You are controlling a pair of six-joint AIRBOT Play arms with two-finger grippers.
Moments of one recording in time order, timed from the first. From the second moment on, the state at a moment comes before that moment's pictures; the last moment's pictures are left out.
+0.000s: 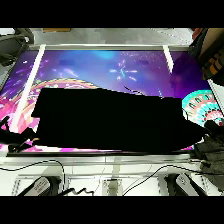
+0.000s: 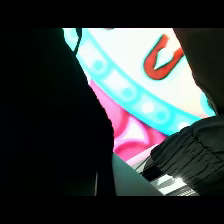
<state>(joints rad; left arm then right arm) 0.70 -1.11 0.73 1.26 -1.27 -1.41 -0.85 -1.00 0.83 -1.26 1.21 1.34</state>
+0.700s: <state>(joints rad) 0.64 -1.11 0.54 1.16 -0.75 -1.45 -0.85 -1.00 0.83 -1.25 1.18 1.34</state>
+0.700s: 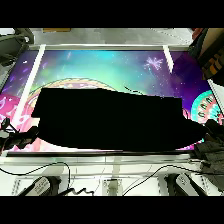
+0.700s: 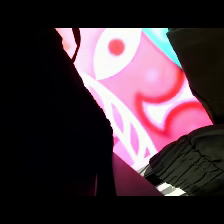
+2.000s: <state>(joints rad) 0.63 -0.65 0.71 1.32 -0.59 -1.45 -0.85 -0.78 1.05 -1.17 1.60 1.34</state>
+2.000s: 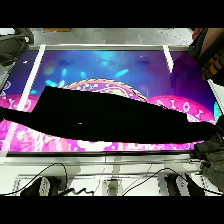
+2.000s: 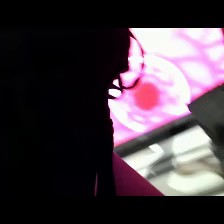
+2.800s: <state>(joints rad) 0.39 -1.18 0.89 1.22 -0.31 -1.53 -0.74 -1.03 0.99 -0.94 1.06 1.53</state>
